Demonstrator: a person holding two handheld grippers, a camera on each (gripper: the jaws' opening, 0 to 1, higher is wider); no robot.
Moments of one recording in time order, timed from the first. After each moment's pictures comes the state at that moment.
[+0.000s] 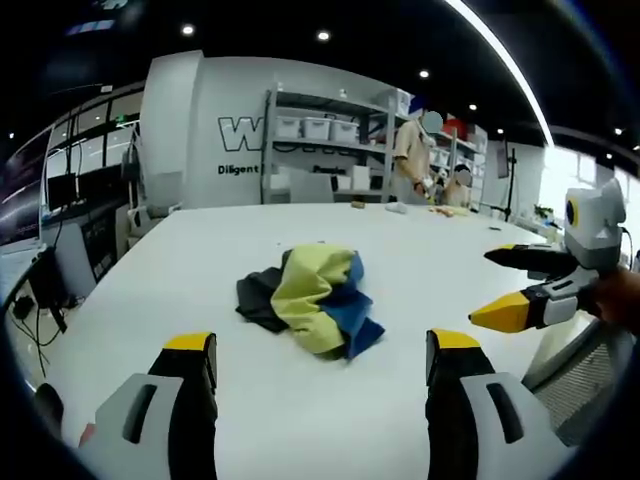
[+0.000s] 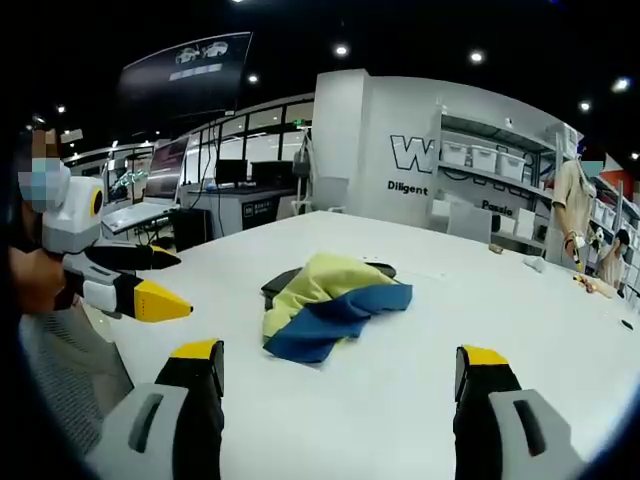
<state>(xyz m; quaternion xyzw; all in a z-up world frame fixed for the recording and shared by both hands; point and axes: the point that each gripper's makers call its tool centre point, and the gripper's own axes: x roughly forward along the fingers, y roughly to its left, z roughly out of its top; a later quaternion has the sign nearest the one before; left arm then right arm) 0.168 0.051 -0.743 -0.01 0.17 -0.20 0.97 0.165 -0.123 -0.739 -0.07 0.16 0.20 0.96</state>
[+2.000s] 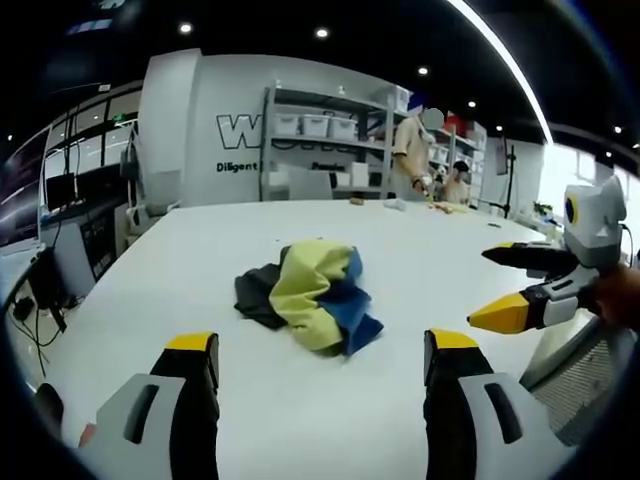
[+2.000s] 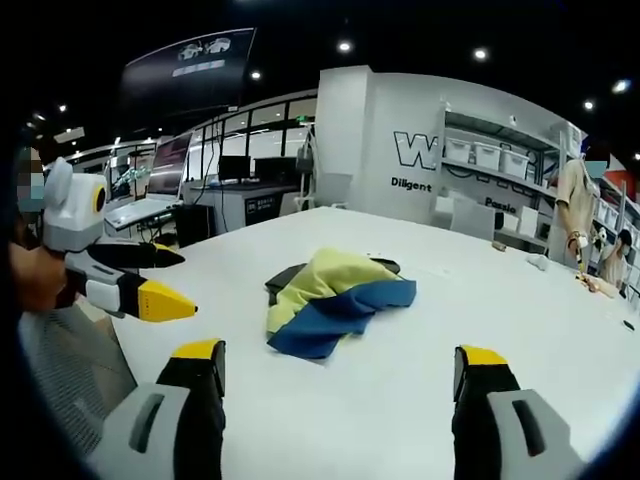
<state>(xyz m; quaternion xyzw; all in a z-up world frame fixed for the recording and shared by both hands) 0.167 0.051 -0.747 0.00 0.18 -0.20 0.96 0.163 -0.119 -0.743 -0.07 0.17 0.20 0.96</state>
